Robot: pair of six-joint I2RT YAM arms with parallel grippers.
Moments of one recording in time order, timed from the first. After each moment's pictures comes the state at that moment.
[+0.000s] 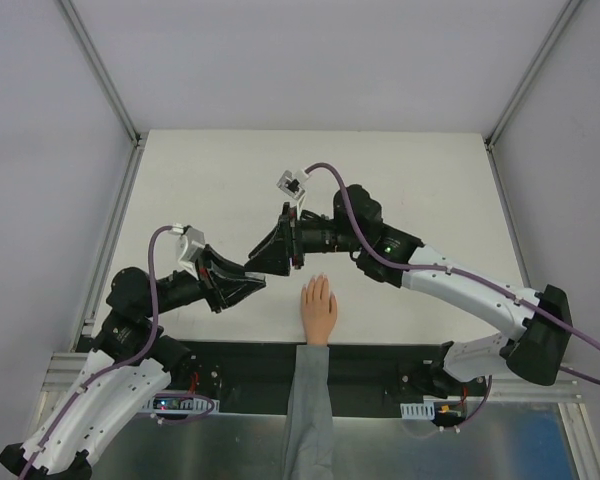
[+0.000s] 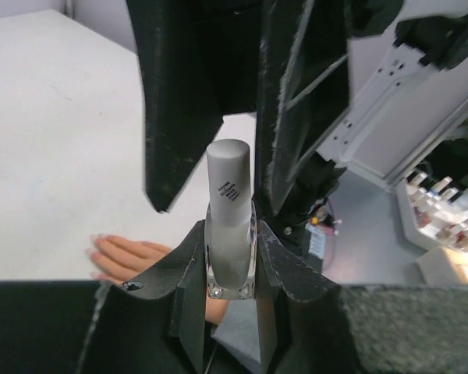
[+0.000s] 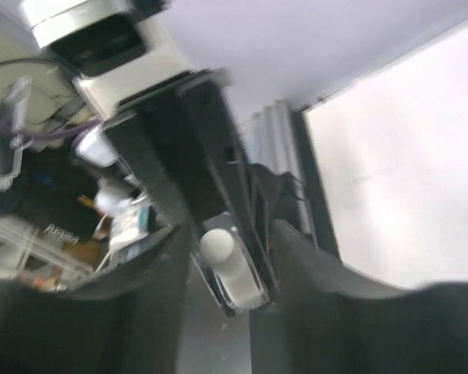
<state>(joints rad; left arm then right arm) -0.52 0.36 0.54 -0.03 0.71 -0.52 0.99 1.36 1.17 0.15 -0.66 0.60</state>
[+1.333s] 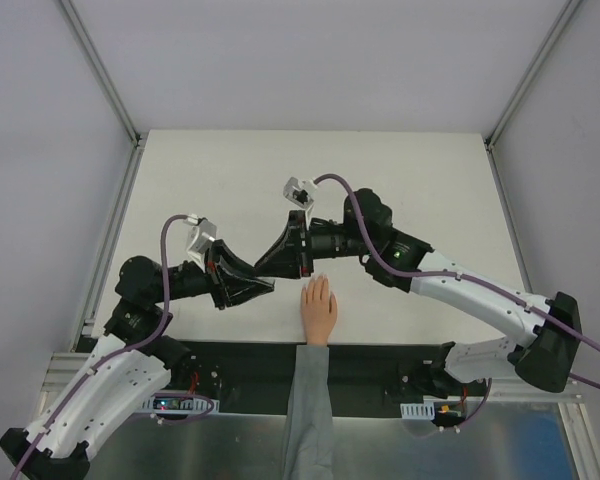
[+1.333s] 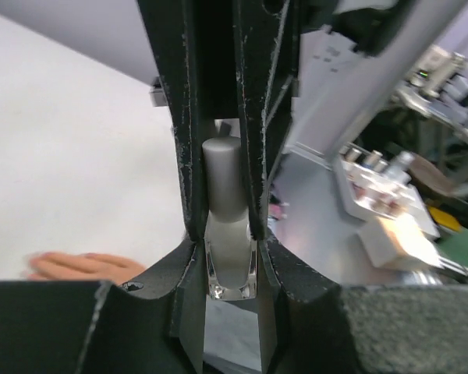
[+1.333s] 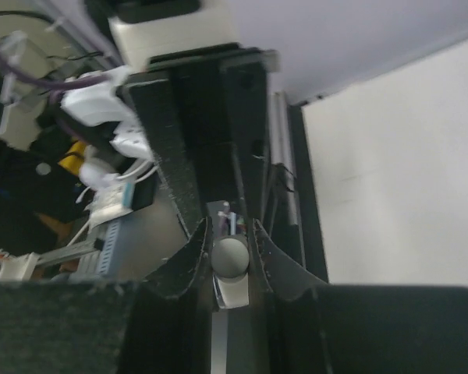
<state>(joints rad) -0.52 0.47 0.54 0.09 0.85 -0.56 1.02 1.31 1.17 0.05 -0.62 0.47</state>
